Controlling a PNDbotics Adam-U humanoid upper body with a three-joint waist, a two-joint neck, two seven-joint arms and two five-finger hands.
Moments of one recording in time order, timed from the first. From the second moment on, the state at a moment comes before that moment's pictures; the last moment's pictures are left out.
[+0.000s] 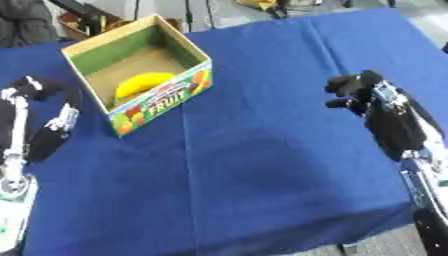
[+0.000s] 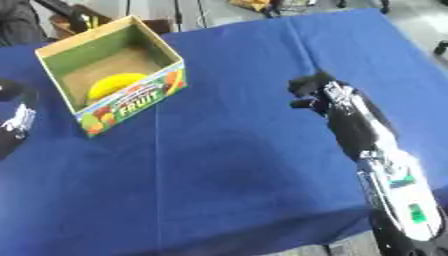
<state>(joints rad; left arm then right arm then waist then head) -0.26 0.20 0.00 -1.63 -0.67 -0.11 0.27 -0.12 -0.29 -0.02 -1.87 -0.19 0.02 0.23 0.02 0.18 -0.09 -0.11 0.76</state>
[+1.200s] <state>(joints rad) -0.13 0.15 0.00 -1.77 -0.29 -0.08 0.24 -0.12 -0.28 -0.03 -1.87 -0.20 0.02 0.23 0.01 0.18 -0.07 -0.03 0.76</state>
